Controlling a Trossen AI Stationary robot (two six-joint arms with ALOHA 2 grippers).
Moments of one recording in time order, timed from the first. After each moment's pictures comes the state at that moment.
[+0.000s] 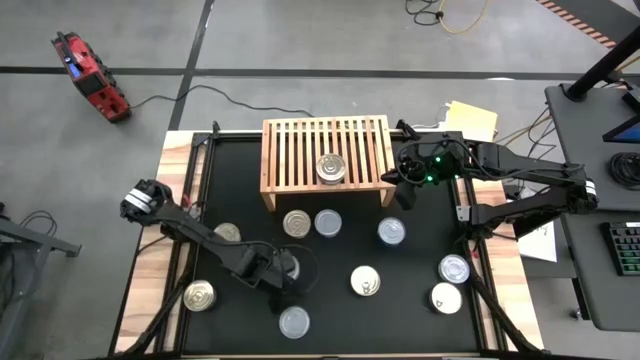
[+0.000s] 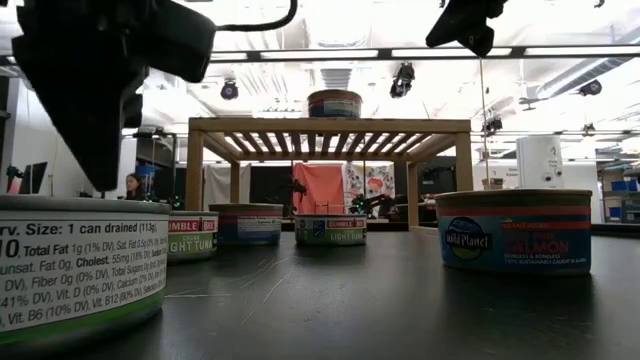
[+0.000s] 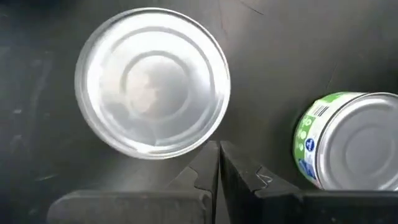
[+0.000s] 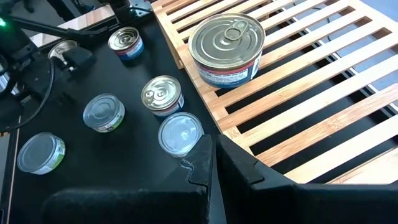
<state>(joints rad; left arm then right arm) -0.51 1.72 1.15 -0.73 -0.09 -1.05 -0.20 1.08 1.16 -0.72 -0.02 0.26</state>
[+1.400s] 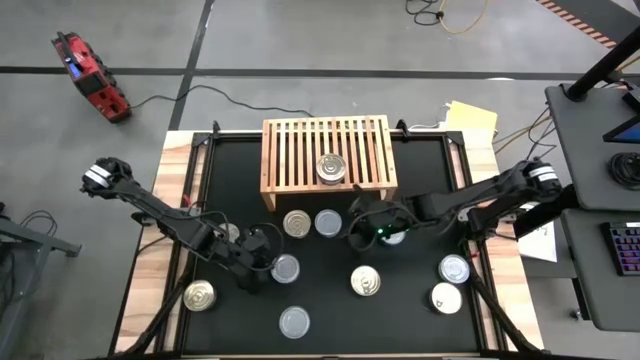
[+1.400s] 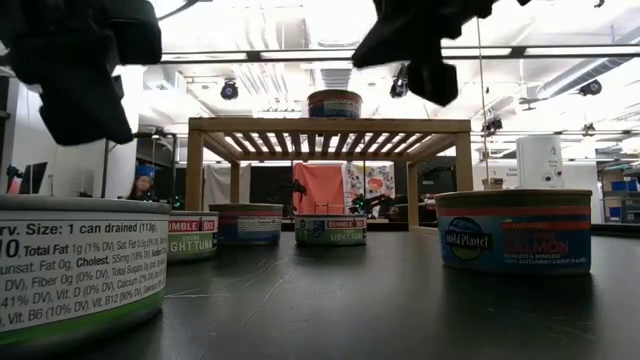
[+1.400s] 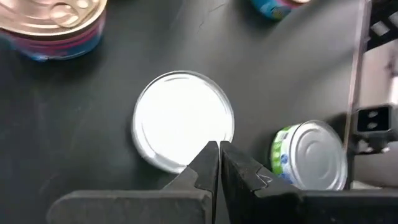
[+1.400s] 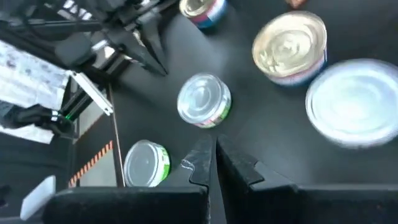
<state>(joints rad) -0.52 1.23 0.64 -0.25 -0.24 -1.00 0.17 1.48 1.01 -0.12 0.02 0.84</state>
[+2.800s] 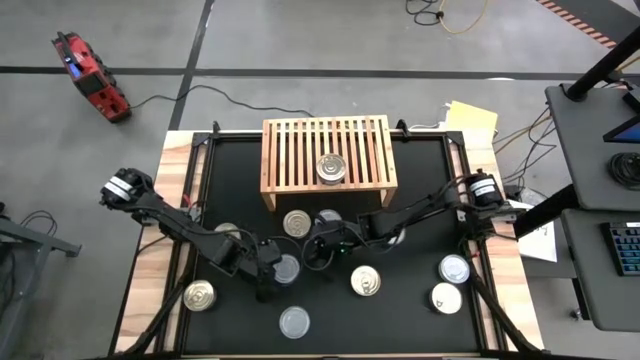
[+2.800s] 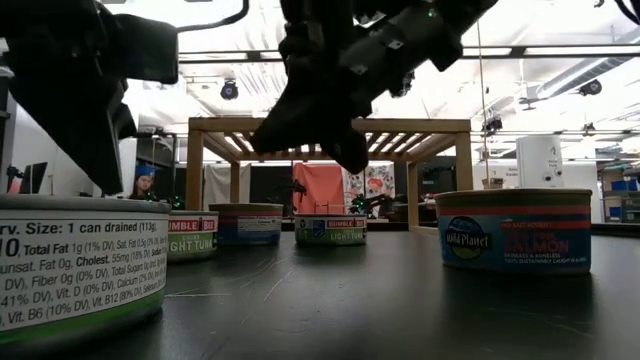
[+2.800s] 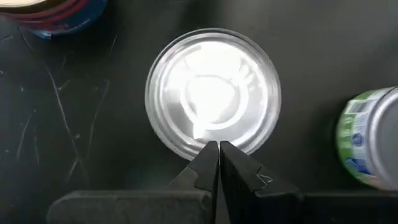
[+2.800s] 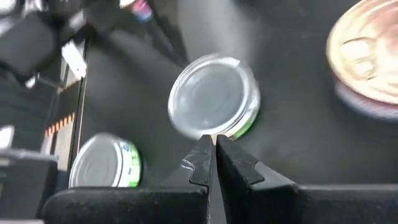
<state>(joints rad) -0.52 1.50 0.86 -0.53 -0.23 -0.92 0.16 1.93 1.22 0.09 -0.11 0.60</state>
